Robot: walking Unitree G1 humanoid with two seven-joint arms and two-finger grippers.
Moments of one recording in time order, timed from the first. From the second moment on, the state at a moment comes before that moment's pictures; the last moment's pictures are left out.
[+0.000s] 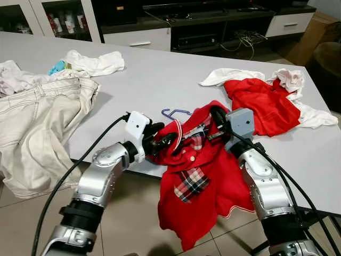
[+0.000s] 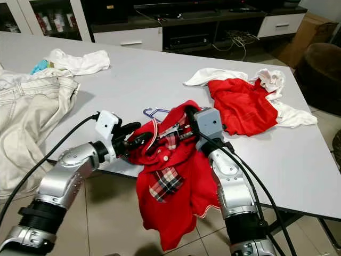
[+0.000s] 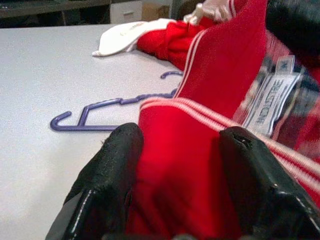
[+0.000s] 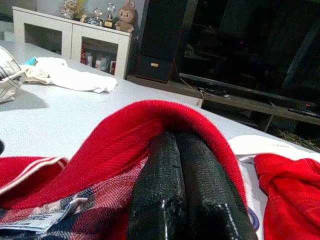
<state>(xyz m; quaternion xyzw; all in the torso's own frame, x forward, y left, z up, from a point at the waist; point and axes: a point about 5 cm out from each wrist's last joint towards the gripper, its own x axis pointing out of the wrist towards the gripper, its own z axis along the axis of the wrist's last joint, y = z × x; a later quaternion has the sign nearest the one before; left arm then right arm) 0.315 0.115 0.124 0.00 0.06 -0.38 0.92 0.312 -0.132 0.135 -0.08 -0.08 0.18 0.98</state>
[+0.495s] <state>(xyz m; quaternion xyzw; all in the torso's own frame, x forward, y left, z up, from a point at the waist) 0.304 0.120 0.142 -0.02 0.02 -0.39 0.92 0.317 -0.147 0.124 -0.10 -0.06 0.11 0.99</state>
